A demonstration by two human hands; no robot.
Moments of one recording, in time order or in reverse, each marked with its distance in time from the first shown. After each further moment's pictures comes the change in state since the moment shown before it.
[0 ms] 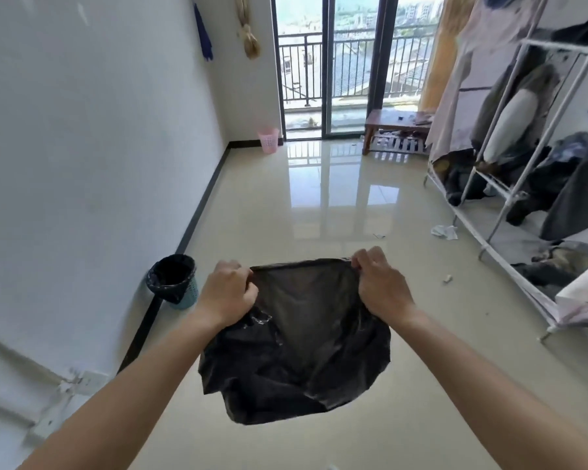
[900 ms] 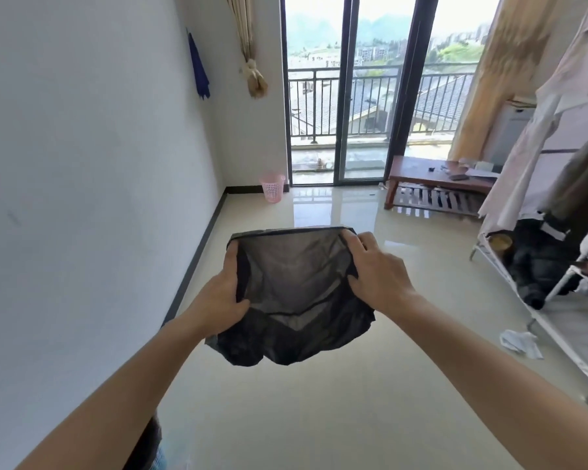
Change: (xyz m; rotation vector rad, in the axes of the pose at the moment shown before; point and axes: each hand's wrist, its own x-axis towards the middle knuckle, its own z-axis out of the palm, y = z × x) left_hand 0.740 -0.230 -0.006 -0.388 -0.045 -0.001; right_hand 0.799 -0.037 0.113 -0.277 0.066 -0.187
